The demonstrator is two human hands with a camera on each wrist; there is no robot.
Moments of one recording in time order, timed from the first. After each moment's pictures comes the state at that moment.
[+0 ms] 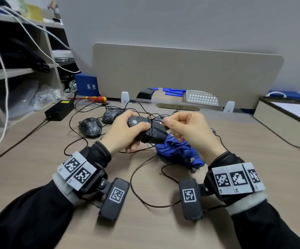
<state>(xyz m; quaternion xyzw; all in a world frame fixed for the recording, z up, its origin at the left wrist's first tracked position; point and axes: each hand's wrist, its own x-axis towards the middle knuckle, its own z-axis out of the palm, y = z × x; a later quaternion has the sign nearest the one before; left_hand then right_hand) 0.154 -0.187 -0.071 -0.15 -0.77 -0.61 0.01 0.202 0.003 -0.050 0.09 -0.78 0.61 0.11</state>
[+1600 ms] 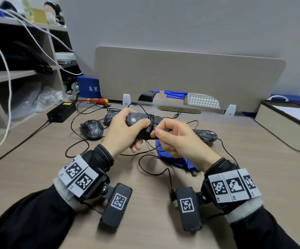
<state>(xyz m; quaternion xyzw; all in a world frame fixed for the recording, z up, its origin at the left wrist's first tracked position) 0.160 -0.184 -0.063 -0.13 -0.72 -0.68 0.07 0.208 -0.013 -0.053 0.17 -0.77 0.62 -0.02</state>
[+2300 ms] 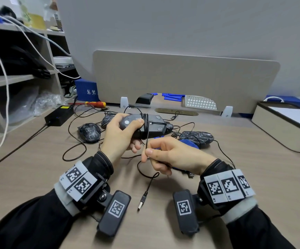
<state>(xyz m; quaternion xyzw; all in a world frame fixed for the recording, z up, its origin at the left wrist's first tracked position) 0.161 -0.179 -0.073 -0.11 -0.64 -0.76 0.08 0.208 -0.010 -0.063 0.26 -0.80 0.51 -0.16</state>
